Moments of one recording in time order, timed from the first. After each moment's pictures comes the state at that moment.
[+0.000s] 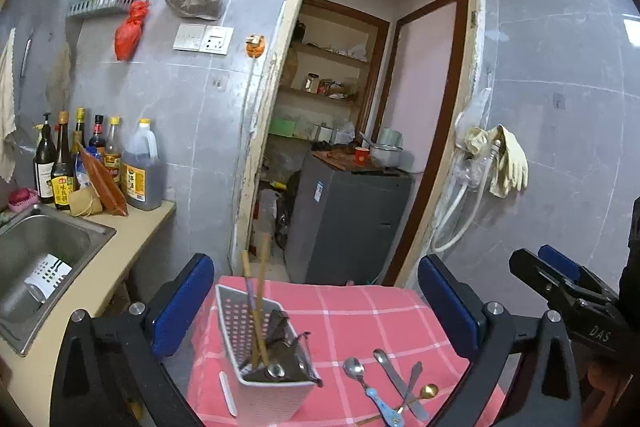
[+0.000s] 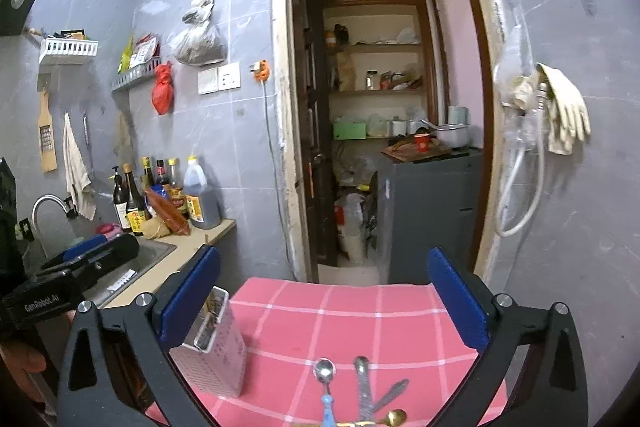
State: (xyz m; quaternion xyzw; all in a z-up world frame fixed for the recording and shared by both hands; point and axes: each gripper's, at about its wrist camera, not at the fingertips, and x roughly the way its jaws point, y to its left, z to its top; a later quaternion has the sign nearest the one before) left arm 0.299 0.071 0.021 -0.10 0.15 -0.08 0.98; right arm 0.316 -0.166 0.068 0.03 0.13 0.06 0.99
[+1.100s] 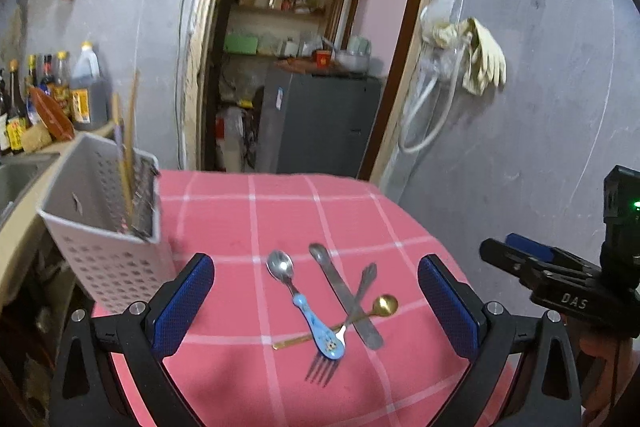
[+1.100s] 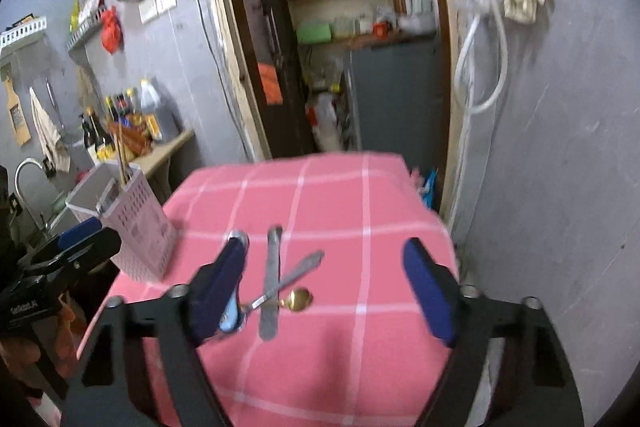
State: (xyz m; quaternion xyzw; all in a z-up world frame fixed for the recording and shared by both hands) left arm 0.311 -0.045 -0.078 -0.07 0.28 -0.14 0.95; right arm 0.326 -0.295 -0.070 0.08 0.31 0.05 0.95
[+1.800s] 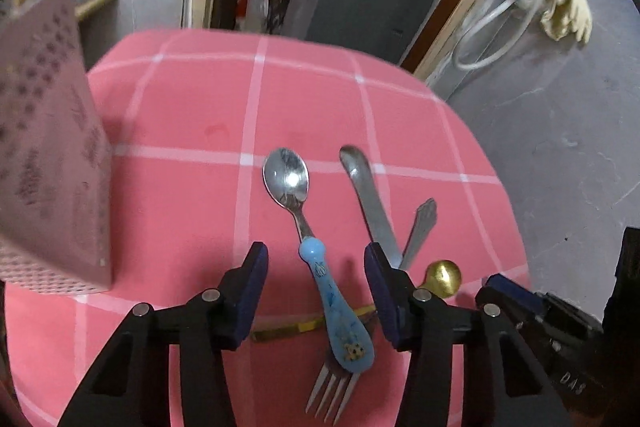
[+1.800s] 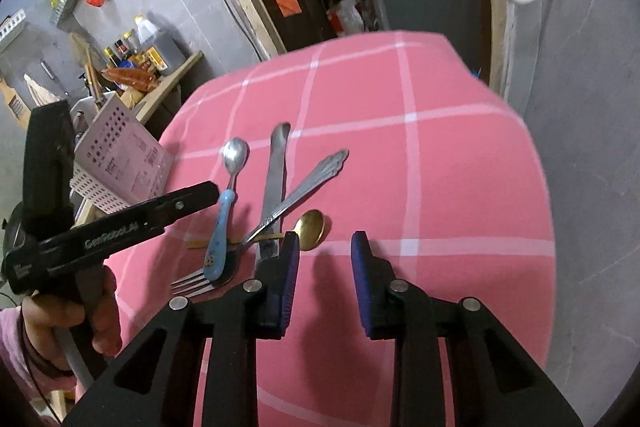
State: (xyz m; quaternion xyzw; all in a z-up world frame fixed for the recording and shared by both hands) left arm 0.407 -0.065 -0.179 -0.12 0.49 -0.10 0.86; right arm 0.383 -0.270 -0.177 0.13 0.46 0.12 0.87
